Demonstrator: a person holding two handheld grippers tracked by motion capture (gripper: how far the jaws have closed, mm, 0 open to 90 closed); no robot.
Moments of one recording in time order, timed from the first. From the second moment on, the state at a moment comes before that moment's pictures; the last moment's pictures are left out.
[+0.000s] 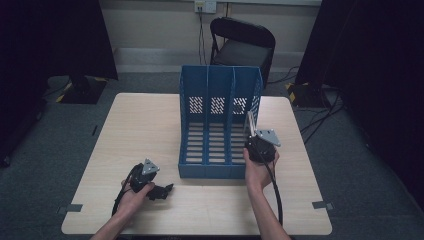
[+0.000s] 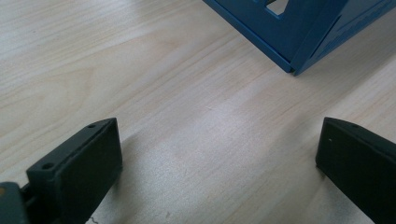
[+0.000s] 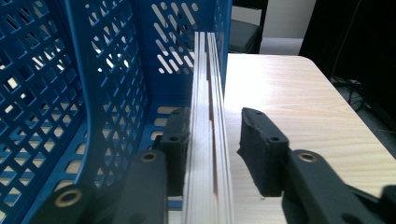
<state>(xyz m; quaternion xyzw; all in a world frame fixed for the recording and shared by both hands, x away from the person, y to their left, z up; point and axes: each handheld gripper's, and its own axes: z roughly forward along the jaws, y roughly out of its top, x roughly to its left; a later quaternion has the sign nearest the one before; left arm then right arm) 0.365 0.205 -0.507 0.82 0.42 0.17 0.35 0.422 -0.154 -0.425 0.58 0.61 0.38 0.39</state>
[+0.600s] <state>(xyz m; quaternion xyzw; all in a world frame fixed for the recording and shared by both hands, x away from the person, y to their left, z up) 0.365 0.205 -0.507 0.82 0.41 0.17 0.35 0.428 -0.162 -0.417 0.56 0.62 0.43 0.35</state>
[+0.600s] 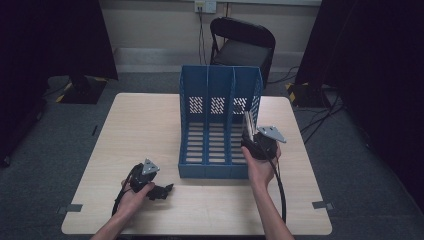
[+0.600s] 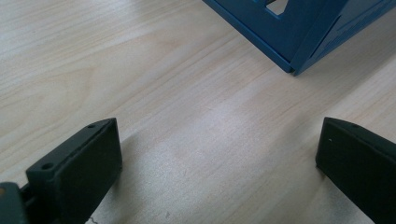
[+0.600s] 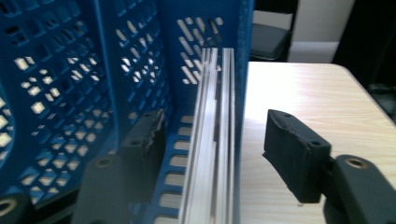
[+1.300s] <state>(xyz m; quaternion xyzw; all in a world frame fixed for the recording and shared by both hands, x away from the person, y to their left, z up) 0.366 0.206 -0.507 0.83 0.41 0.17 0.35 0.420 -0.185 -0.412 0.51 0.68 0.46 0.26</state>
